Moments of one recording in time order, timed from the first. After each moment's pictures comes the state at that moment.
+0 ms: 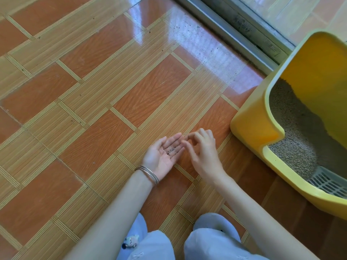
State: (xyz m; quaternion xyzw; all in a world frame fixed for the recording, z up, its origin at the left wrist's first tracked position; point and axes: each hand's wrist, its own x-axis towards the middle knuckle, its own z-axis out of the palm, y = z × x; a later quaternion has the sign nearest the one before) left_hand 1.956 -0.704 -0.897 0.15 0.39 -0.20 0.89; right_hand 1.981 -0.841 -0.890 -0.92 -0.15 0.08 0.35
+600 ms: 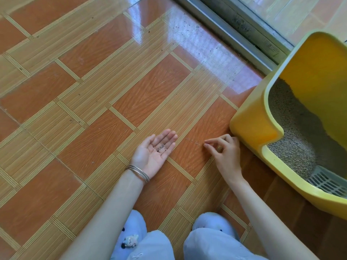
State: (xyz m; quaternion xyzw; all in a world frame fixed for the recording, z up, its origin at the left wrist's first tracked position) left_hand 1.954 -0.685 -0.898 0.13 0.38 -0.17 0.90; right_hand 1.989 -0.898 -0.910 -0.94 -0.03 0.05 0.34
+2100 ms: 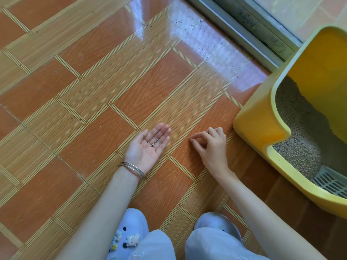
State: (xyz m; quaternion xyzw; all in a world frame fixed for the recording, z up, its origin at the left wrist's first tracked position) left_hand 1.957 -0.669 -0.896 0.14 0.37 -0.14 0.91; right_hand 1.994 -0.861 -0.924 -0.95 -0.13 -0.01 0.28
